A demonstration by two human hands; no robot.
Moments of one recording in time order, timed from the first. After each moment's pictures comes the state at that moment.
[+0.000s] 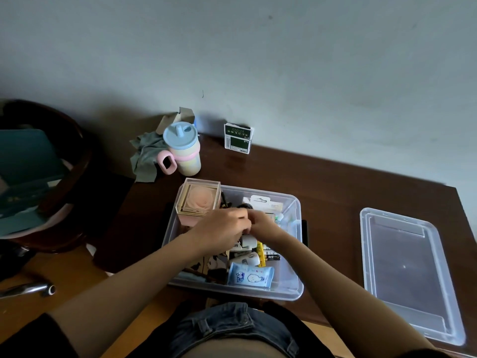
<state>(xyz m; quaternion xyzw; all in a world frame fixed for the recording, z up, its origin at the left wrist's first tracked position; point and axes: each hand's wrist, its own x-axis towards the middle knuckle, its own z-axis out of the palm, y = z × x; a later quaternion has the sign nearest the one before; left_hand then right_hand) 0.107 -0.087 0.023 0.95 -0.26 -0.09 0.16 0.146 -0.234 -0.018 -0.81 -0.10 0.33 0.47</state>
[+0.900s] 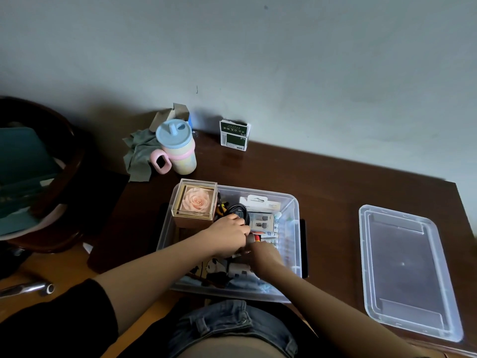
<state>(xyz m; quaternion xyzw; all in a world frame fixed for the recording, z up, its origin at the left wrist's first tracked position) 0.133 -0.111 -0.027 0.88 -0.40 -0.24 -0.11 0.106 -0.246 -0.079 -0.93 -0.11 0.34 0.11</state>
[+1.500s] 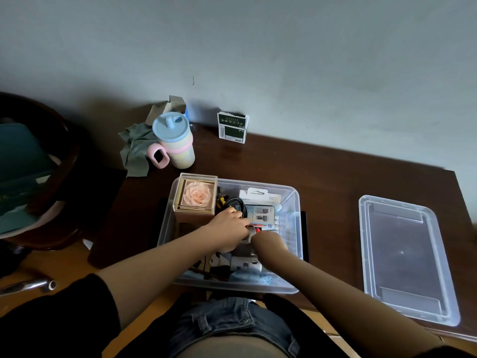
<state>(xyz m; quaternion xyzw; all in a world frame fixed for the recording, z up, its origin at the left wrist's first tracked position) 0.128 -0.111 -0.029 0.90 -0.37 -0.21 -0.08 0.114 -0.247 -0.057 -0.91 -0.24 0.31 -0.07</state>
